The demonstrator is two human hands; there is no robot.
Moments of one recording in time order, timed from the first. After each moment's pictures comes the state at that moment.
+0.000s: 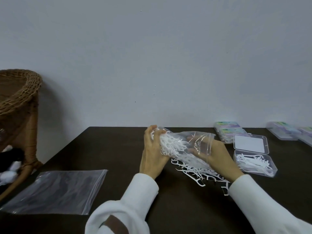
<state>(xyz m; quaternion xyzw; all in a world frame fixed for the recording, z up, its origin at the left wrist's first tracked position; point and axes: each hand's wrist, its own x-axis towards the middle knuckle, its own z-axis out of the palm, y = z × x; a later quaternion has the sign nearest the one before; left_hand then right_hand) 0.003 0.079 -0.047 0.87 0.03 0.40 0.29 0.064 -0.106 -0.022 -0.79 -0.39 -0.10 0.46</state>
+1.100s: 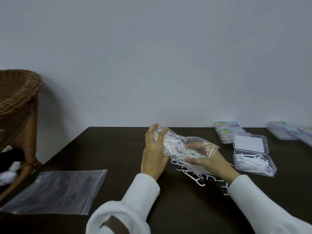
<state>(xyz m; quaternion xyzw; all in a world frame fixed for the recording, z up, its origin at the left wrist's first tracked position) 0.004 0.076 -0.051 0.87 0.02 0.44 0.21 0.068 -0.102 -0.035 -0.76 -0.38 0.03 0.52</state>
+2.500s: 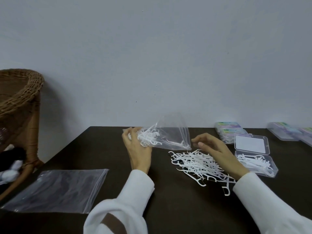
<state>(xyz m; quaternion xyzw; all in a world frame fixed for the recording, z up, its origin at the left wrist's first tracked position) 0.001 0.102 -0.040 0.76 0.22 0.46 0.41 0.076 -0.117 -0.028 -0.74 -0.36 0.04 0.56</state>
